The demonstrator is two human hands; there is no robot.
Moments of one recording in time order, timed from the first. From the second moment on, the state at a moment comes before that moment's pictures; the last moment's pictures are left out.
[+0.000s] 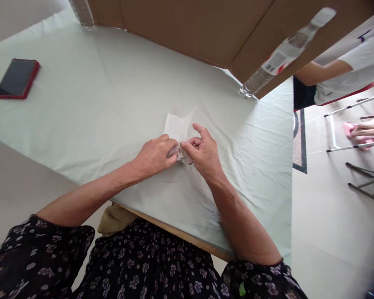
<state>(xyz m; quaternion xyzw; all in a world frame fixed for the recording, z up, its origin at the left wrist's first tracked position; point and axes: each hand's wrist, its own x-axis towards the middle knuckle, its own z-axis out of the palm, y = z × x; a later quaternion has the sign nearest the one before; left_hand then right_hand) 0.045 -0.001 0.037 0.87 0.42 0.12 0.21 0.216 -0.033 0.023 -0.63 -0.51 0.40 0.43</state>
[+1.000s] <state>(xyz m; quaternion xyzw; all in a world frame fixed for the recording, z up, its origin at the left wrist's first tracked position) 0.057 0.000 0.028 0.83 0.47 0.18 0.24 0.240 -0.033 0.031 -0.58 -0.60 0.38 0.40</state>
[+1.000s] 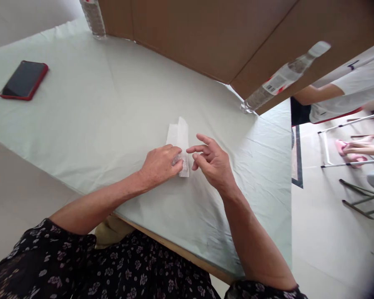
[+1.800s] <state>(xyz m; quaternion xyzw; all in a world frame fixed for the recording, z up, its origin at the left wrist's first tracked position) 0.055 -0.006 0.018 0.83 0.43 0.30 0.19 0.241 -0.028 0.035 -0.52 -0.78 0.26 0.23</state>
